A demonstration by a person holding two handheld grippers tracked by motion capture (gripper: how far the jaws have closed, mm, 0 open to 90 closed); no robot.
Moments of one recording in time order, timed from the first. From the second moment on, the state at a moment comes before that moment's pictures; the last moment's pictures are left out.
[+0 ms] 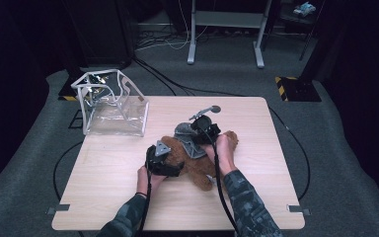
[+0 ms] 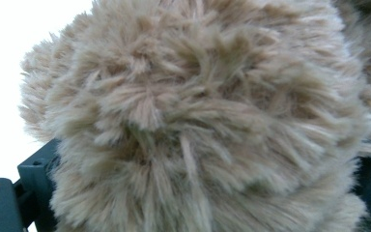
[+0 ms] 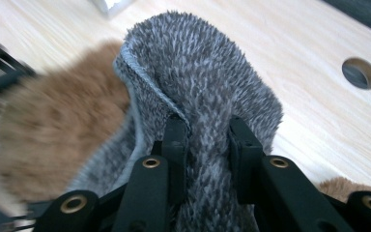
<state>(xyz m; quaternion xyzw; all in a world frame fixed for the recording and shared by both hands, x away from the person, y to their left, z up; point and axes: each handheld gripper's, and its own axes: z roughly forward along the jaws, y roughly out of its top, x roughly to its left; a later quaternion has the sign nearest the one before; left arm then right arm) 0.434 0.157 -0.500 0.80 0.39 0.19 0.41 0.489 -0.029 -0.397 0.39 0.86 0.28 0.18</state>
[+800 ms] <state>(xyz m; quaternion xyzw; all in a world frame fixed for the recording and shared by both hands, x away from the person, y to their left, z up) 0.435 0.155 -0.498 0.81 0.39 0.19 0.40 0.499 -0.150 -0.418 0.53 0.80 0.22 0.20</state>
